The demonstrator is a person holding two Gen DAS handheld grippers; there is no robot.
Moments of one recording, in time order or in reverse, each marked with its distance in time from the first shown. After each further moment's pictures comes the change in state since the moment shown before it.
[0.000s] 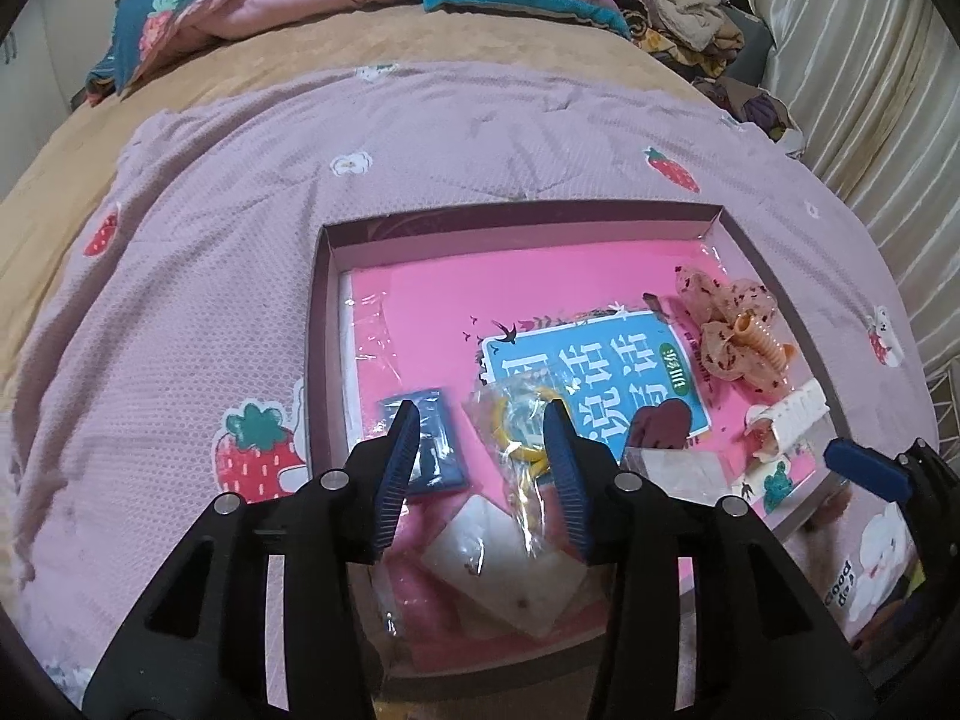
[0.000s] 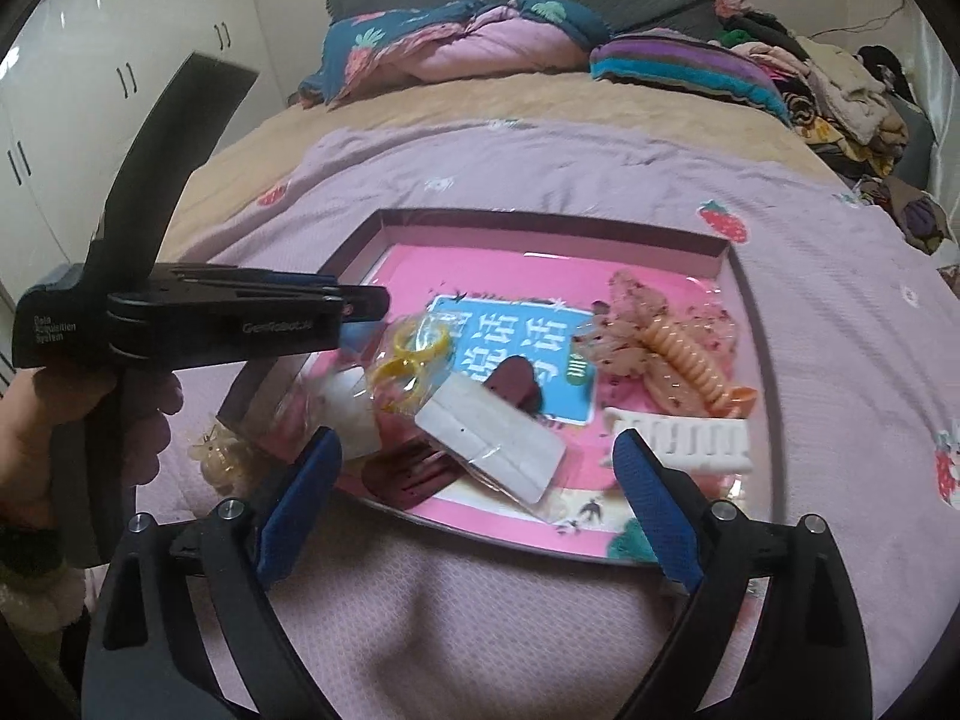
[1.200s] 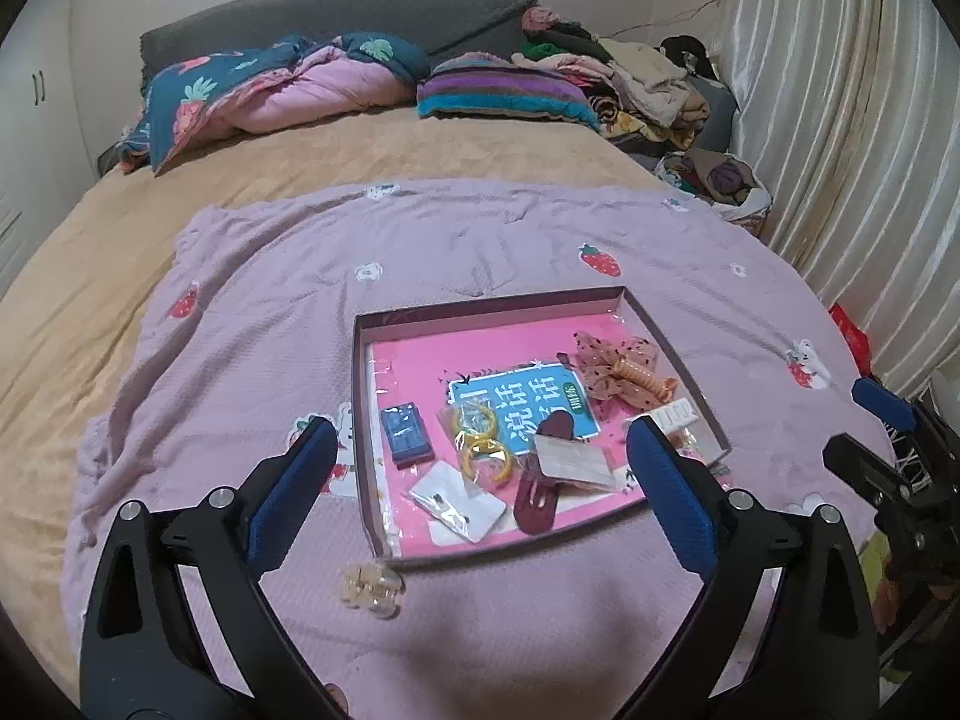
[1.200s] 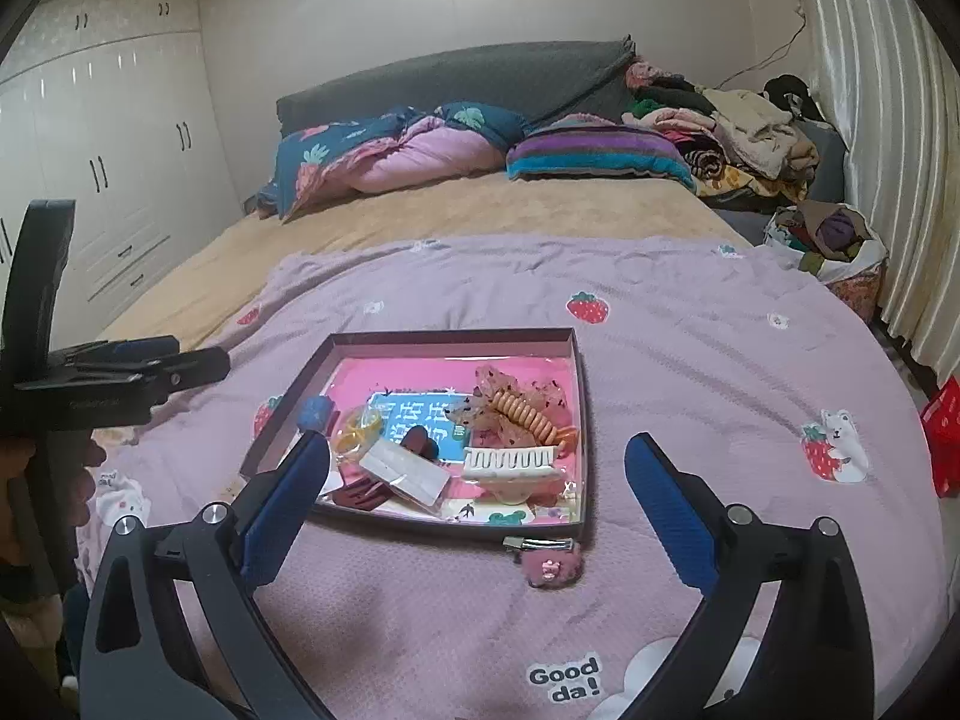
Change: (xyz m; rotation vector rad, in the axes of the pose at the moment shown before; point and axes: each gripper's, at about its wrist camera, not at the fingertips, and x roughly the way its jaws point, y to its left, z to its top) left arm -0.139 -0.035 -0.027 0.024 -0.213 0.009; right arm -0.141 -0.043 -0.015 0.103 -0.238 -0.109
